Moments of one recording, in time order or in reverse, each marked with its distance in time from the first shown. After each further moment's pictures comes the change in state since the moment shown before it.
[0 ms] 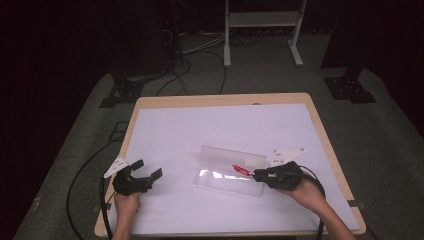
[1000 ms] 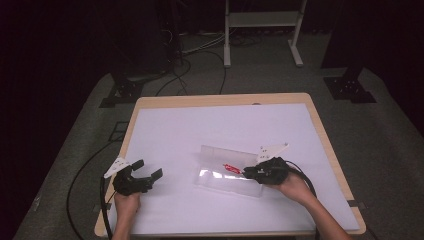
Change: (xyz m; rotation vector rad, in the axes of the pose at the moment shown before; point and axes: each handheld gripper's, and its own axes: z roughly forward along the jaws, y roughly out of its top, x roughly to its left) left arm -0.001 0.000 0.001 0.003 -0.006 0.007; right arm -0.010 0.010 0.036 0.031 0.045 -0.012
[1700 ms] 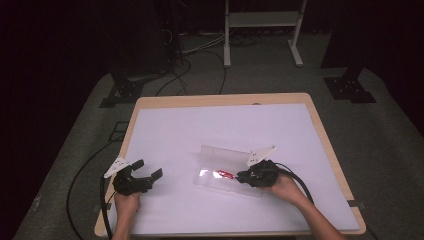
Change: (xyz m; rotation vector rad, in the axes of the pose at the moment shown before) left arm 0.000 0.000 0.000 -0.001 0.001 -0.001; right arm 0.003 -0.001 0.030 0.054 0.045 -0.010
